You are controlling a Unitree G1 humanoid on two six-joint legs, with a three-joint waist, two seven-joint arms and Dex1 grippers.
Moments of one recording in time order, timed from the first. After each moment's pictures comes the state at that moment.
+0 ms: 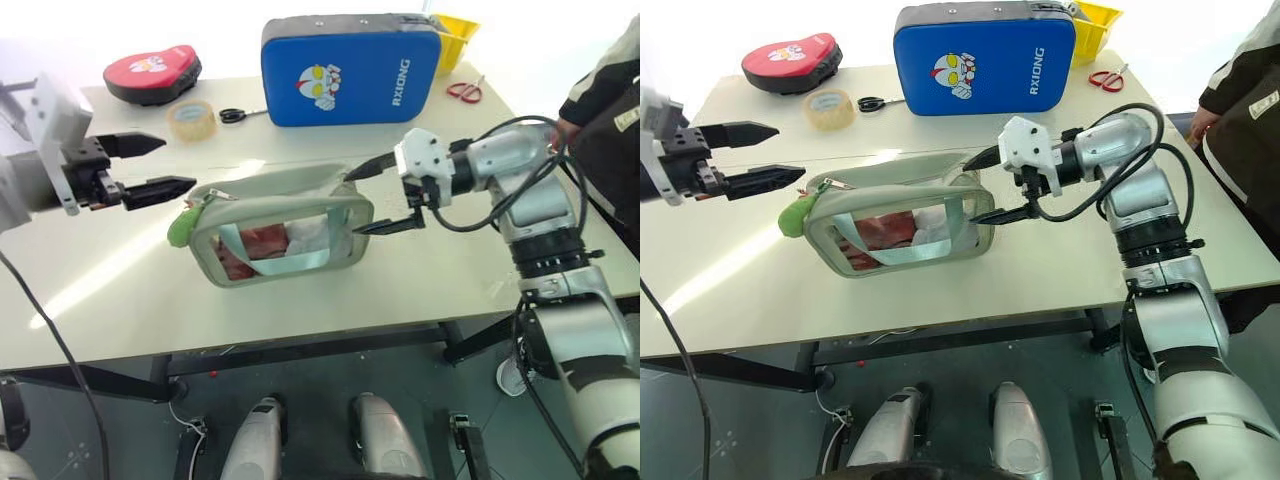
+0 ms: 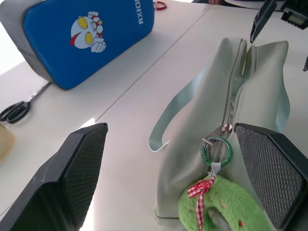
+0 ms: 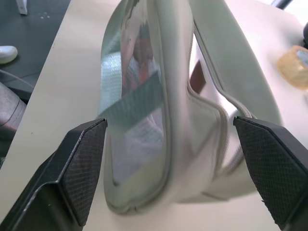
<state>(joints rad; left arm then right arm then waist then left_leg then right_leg) -0.59 1.05 0.28 -0.06 -0.62 0.73 -1.06 -1.03 -0.61 0.18 0.41 0.17 0.05 1.50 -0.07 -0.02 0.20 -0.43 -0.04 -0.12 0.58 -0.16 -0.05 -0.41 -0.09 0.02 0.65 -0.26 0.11</state>
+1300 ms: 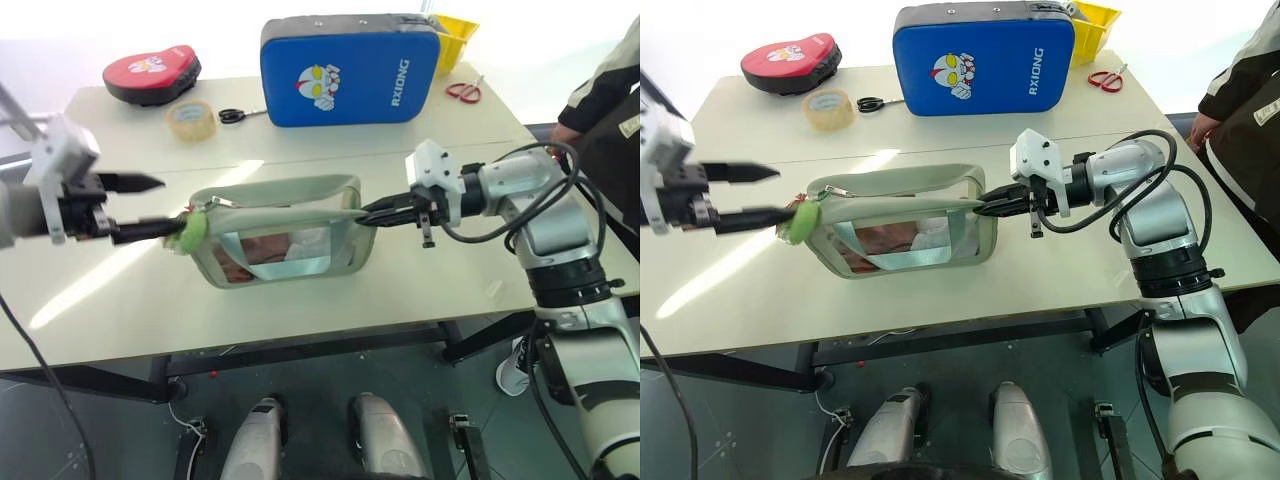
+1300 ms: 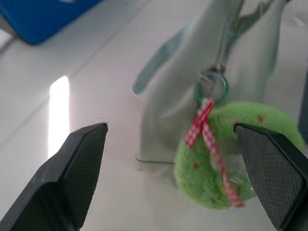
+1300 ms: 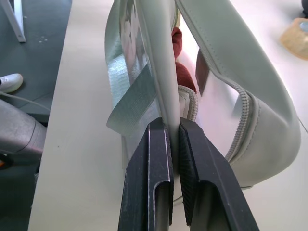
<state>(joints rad) -0.55 1.15 0.27 -0.03 -0.60 0.73 -1.14 -0.87 -0.65 0.16 0.15 0.24 0.32 1.40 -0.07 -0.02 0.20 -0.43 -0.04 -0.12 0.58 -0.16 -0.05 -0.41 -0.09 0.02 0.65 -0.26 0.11</state>
